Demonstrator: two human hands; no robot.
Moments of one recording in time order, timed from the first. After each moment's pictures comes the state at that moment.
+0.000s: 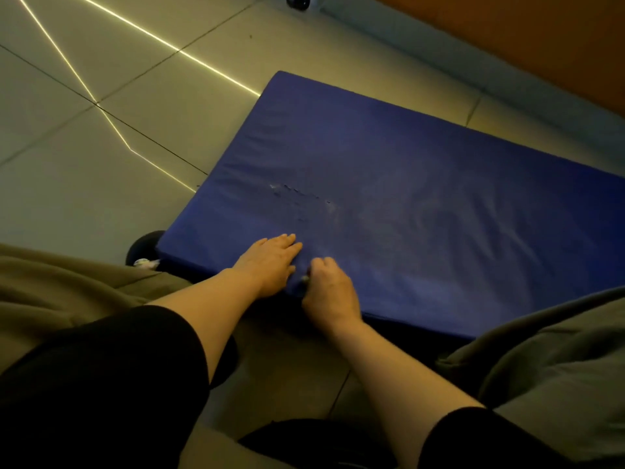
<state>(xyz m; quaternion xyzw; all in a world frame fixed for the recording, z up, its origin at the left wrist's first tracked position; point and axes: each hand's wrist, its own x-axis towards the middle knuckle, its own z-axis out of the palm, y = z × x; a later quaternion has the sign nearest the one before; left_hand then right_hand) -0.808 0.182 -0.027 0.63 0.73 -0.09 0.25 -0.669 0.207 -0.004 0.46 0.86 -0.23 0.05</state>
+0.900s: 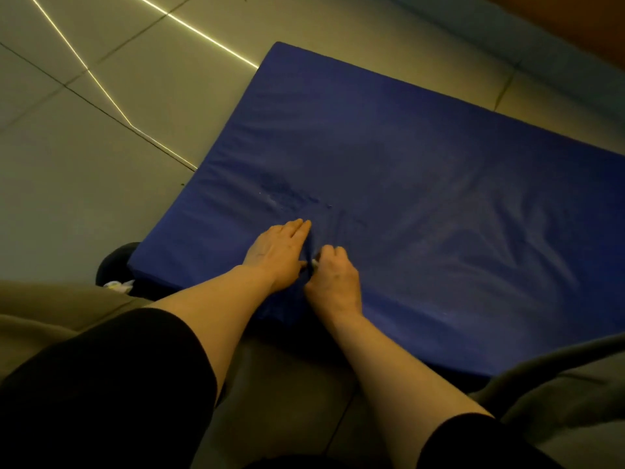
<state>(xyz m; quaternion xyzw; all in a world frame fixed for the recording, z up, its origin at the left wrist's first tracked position) -0.813 0.236 -0.043 0.58 0.77 -0.04 0.27 -0.694 0.260 -0.047 0.50 0.82 -0.27 0.01</state>
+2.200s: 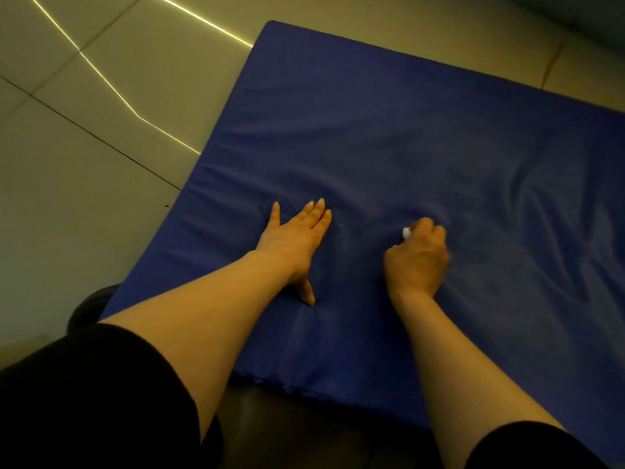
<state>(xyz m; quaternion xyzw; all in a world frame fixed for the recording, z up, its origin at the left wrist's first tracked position) -0.843 0.311 -0.052 0.62 0.69 -0.22 0.29 -0.678 0.378 -0.080 0.69 0.69 -0.18 -0.14</state>
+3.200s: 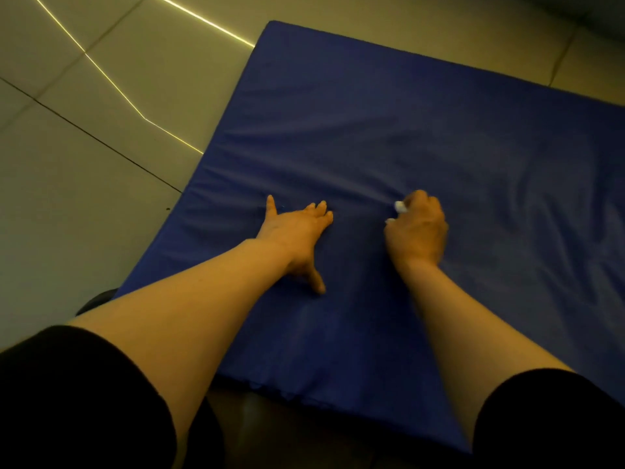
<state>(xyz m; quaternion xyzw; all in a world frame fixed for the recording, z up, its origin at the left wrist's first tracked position) -0.852 0.326 -0.040 0.61 0.69 -0.21 0.31 -0.698 0.415 -0.075 0.64 0.72 -0.22 -0.11</state>
